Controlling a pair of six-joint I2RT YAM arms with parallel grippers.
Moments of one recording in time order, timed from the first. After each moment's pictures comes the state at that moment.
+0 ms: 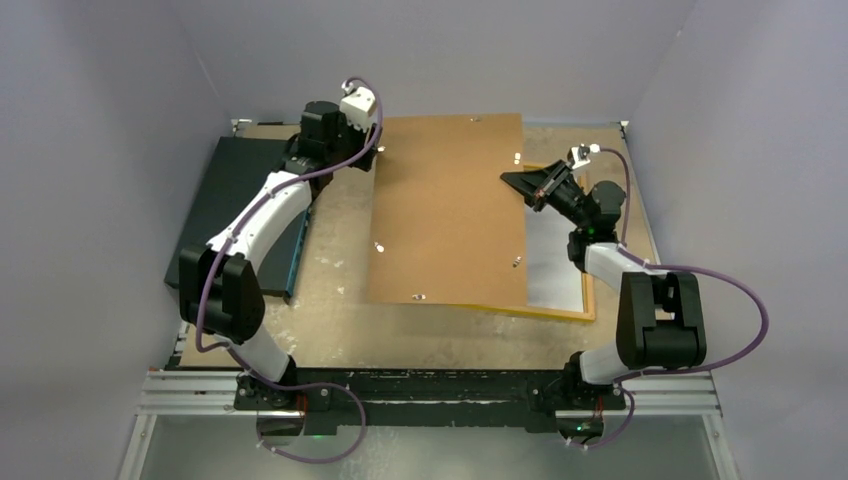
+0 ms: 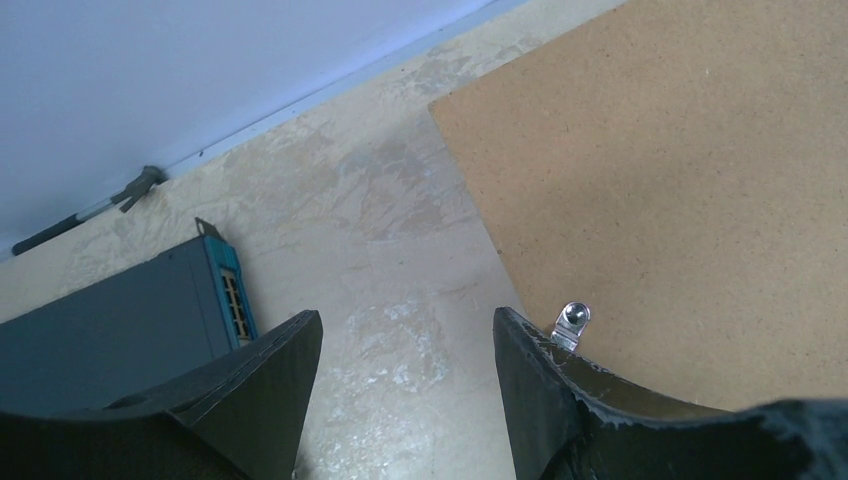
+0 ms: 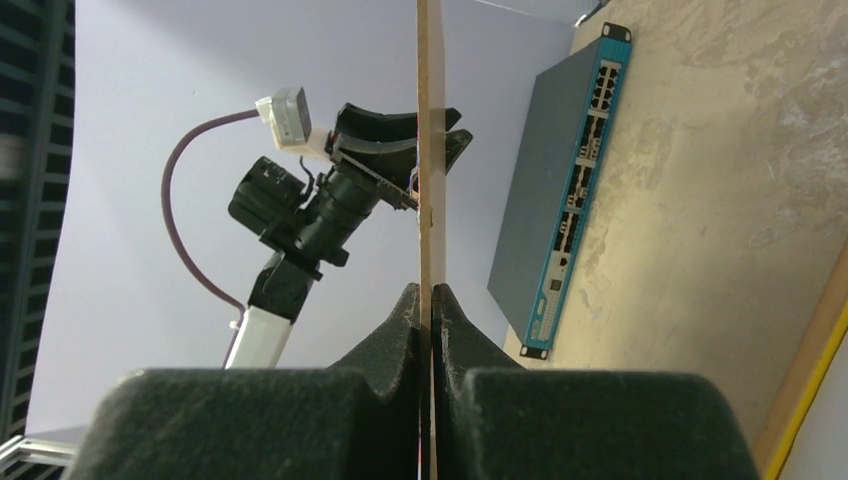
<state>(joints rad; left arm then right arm) -0.30 1.66 1.44 -0.20 0.10 0.16 -0.01 1.47 0.68 0.95 -0.83 1.50</state>
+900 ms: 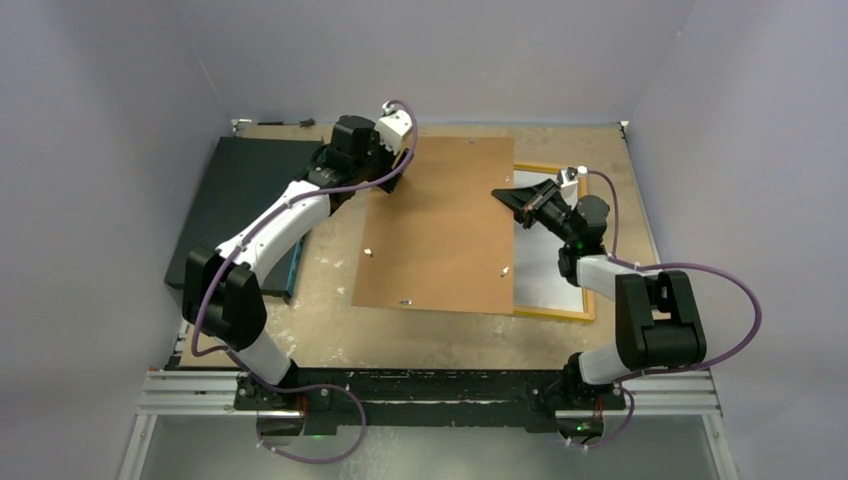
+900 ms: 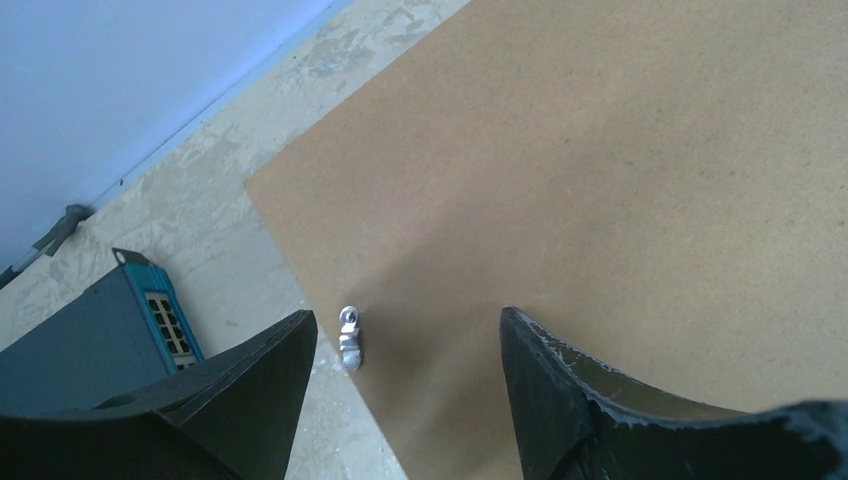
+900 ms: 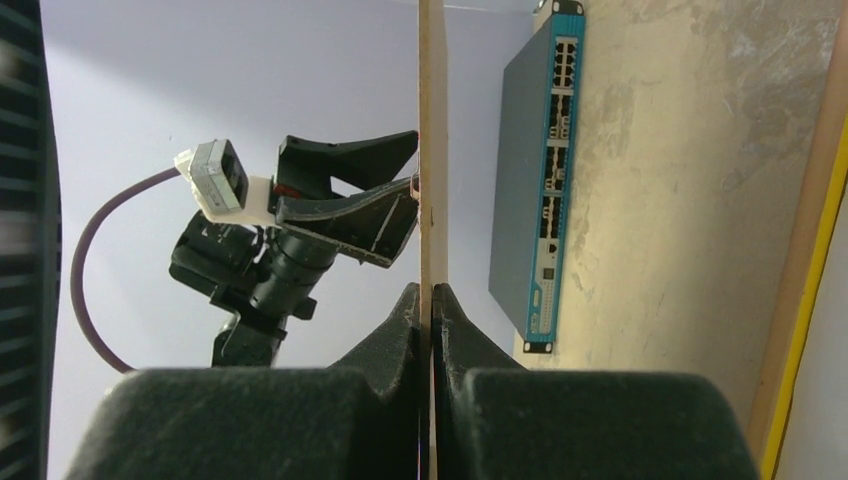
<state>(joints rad) -0.45 1.64 1.41 -0.26 0.05 0.25 0.06 1.47 0.56 0.94 -0.70 1.53</state>
